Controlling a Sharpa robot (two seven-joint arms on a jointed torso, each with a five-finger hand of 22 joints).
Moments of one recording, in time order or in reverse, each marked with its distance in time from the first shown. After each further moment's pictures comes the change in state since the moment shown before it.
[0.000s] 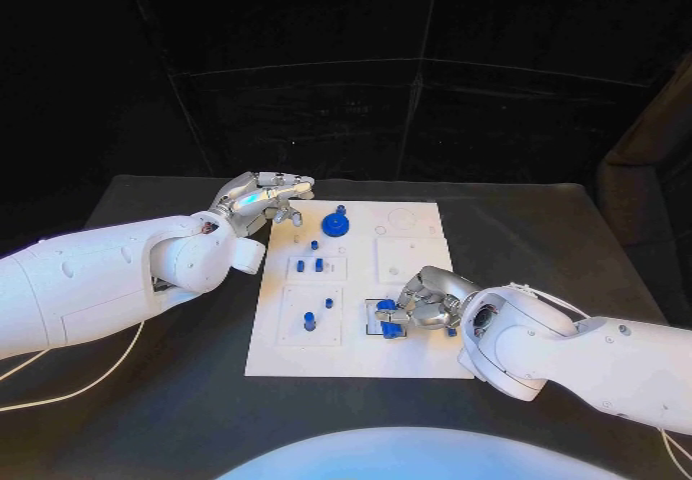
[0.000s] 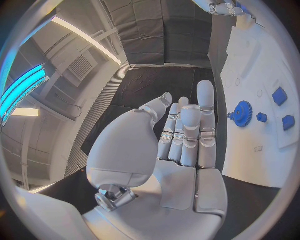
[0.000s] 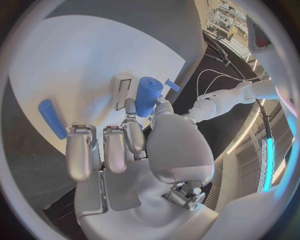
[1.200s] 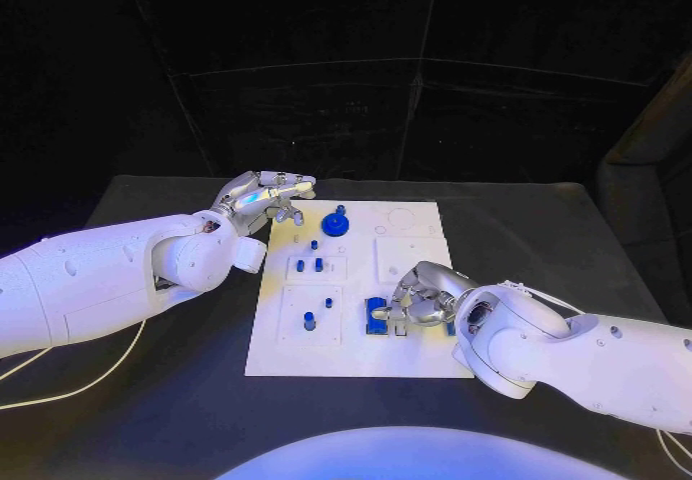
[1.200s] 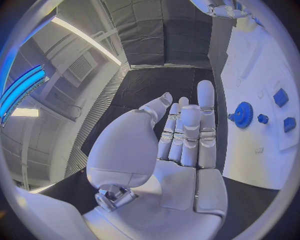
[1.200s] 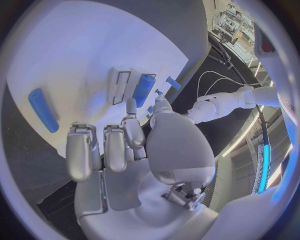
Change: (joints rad) left arm 0.000 0.004 0.000 -0.004 0.000 0.001 -0.001; left_hand 0.000 0.000 0.000 0.000 0.000 0.000 0.000 0.000 0.000 0.000 0.000 0.000 0.000 0.000 0.000 0.000 0.000 0.000 0.000 0.000 0.000 0.000; right arm 0.000 0.023 0.000 -0.009 -0.072 -0.025 -0.004; right_hand 0.025 -0.051 0.079 -0.020 -0.197 -0.011 0.004 0.013 0.054 -0.011 -0.003 -0.049 -0.023 0.000 0.000 -0.016 -0.009 0.000 0.004 -0.004 -0.012 0.000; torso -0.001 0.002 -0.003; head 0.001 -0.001
